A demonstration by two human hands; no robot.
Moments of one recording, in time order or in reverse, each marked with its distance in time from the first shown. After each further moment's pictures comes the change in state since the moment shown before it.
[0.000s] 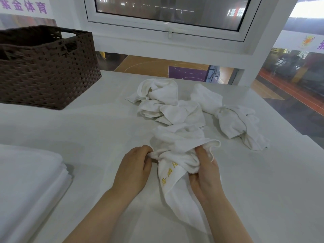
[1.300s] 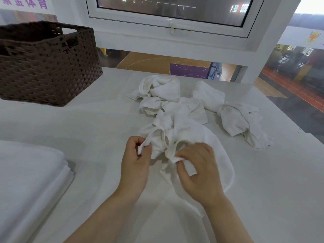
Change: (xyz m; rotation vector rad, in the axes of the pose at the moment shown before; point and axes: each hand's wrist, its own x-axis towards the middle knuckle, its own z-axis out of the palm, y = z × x) left_hand -0.005 0.039 -0.004 -0.819 0.286 -0.346; right_hand -0.002 0.008 -0.014 -1.335 -0.304 -1.118
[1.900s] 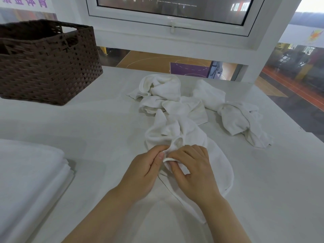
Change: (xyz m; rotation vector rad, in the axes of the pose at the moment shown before) left_hand -0.004 0.001 -0.014 0.352 -0.501 0.236; right_hand -0.003 -0.001 0.007 -0.030 -0.122 0.038
